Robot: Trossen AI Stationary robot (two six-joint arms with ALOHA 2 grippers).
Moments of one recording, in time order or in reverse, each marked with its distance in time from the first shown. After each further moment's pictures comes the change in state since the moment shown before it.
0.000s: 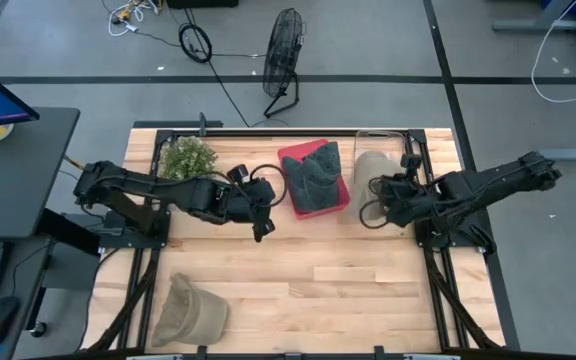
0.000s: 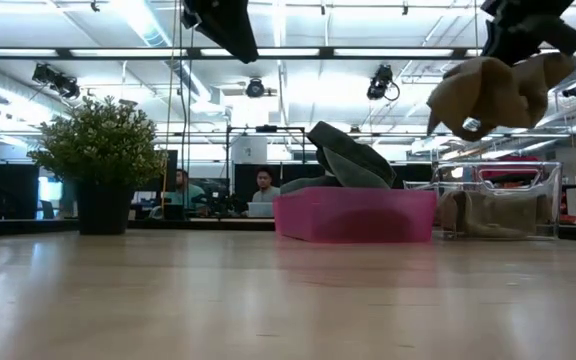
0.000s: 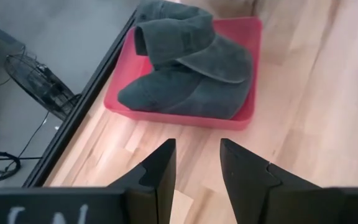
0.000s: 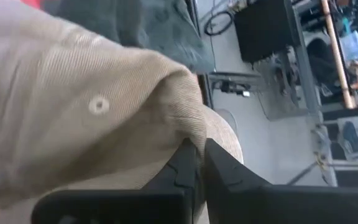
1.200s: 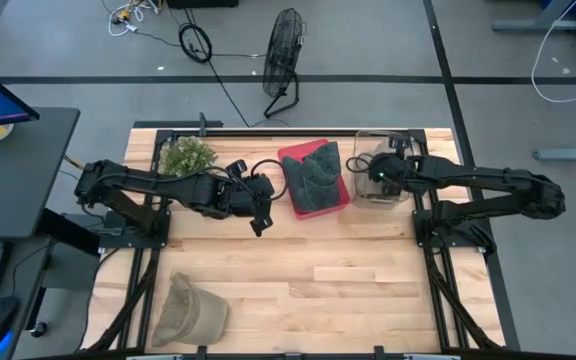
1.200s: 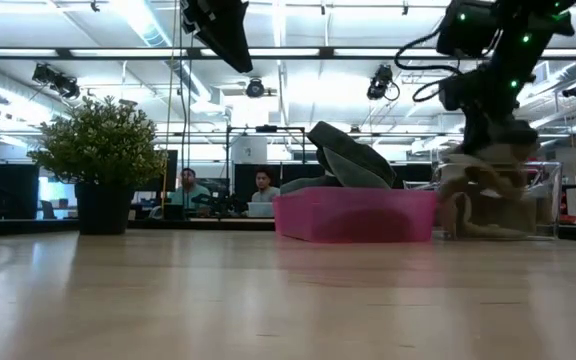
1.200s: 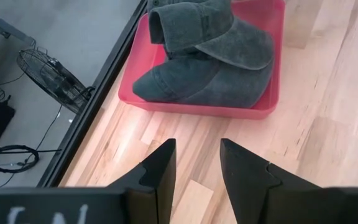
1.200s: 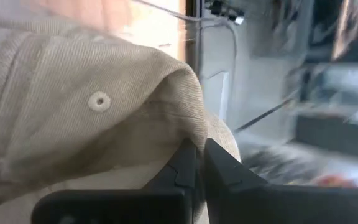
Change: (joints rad) left arm 0.045 0.002 0.000 -0.043 0.008 0.049; right arm -0.628 0.047 -0.263 0.408 -0.086 -0.683
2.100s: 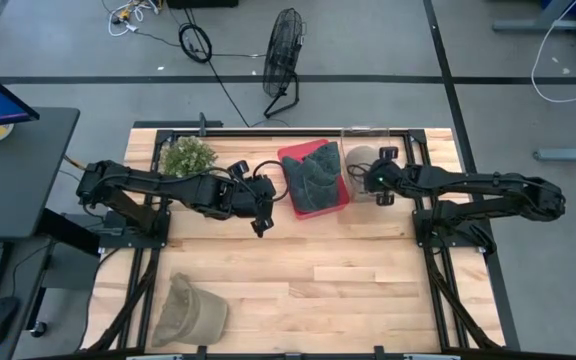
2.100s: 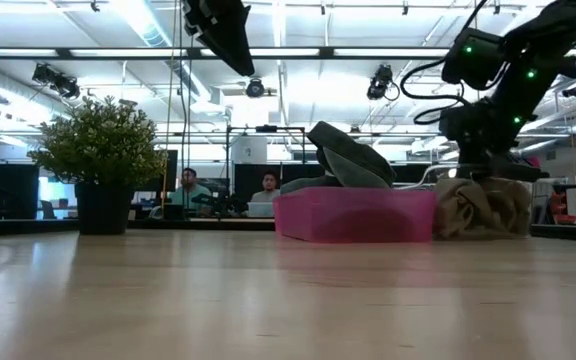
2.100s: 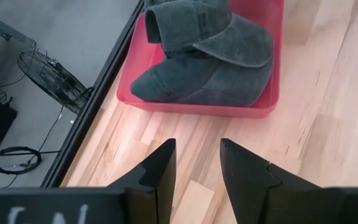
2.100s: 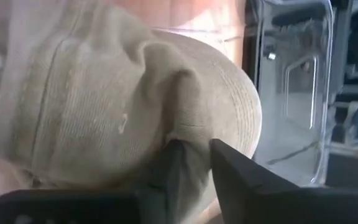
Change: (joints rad) left arm 0.002 0.014 -0.001 0.007 0.000 0.015; right arm -0.055 0.000 -0.226 0.341 -0.213 -0.099
